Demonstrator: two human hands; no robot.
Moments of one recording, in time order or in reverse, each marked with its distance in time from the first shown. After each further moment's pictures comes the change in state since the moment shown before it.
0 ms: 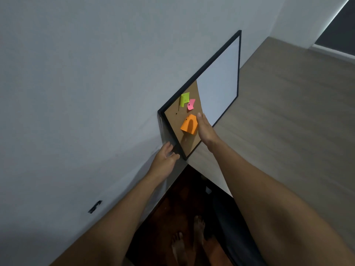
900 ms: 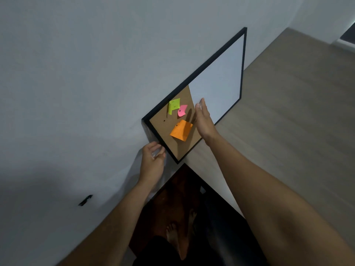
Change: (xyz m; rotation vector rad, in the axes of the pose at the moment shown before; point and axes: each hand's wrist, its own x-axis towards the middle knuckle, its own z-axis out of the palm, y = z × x) left_hand 0.006 -0.018 0.015 -0.190 0.377 0.000; right_hand 0.034 -0.009 -0.015 0.013 -0.060 -0.125
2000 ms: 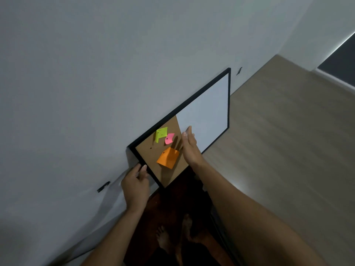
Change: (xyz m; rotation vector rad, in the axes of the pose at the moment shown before) left_hand -0.056 -0.066 -0.113 0.183 0.263 0.151; right_hand -0.111 0.015 0.110 -0.147 -0.080 0.068
